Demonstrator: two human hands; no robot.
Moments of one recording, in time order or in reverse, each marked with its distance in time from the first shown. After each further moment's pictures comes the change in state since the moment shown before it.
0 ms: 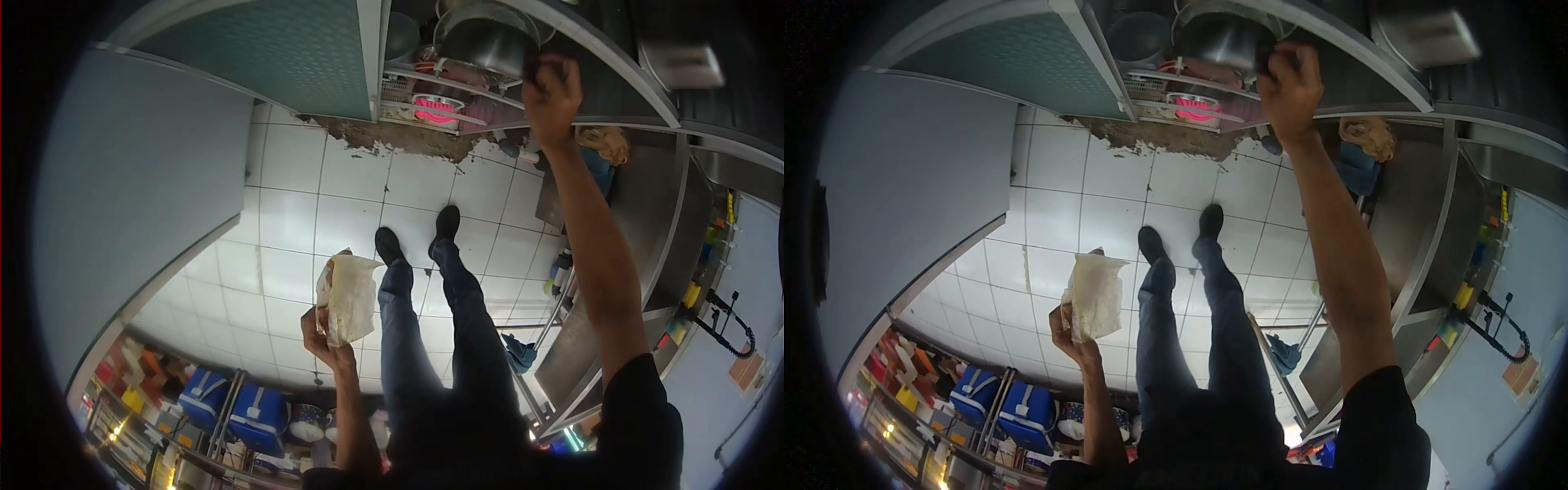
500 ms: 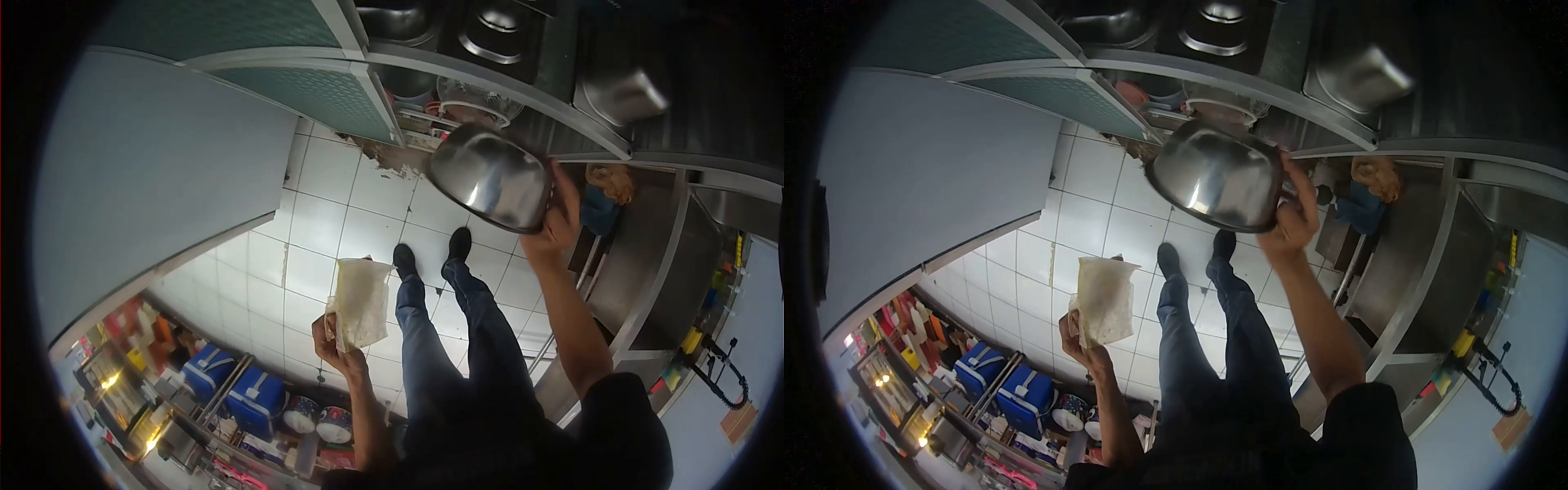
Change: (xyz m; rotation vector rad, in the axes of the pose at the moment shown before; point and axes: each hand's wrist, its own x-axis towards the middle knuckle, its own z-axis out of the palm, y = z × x) left_hand -0.037 0.104 0.020 -0.163 0.226 -0.001; right_hand -0.025 -0.069 -0.097 0.505 0.135 0.102
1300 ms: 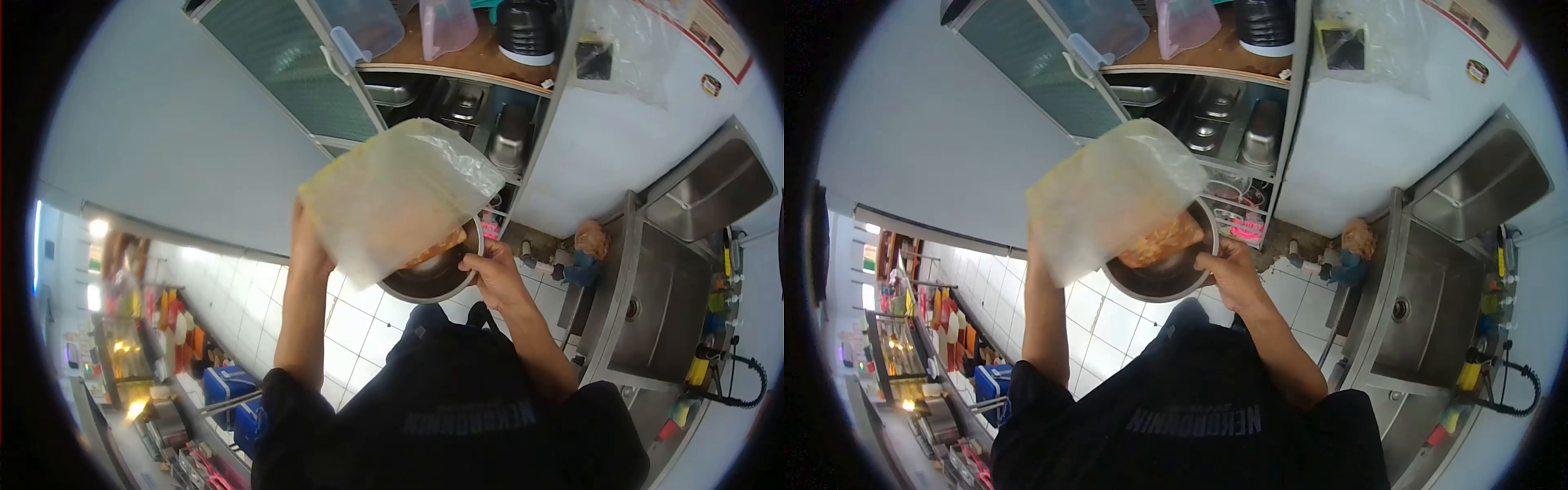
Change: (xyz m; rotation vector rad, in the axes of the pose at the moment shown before) left_hand 0.007 0.373 0.016 -0.721 -0.332 0.023; right_hand 0.080 -0.194 -0.134 1.161 -0.360 1.179
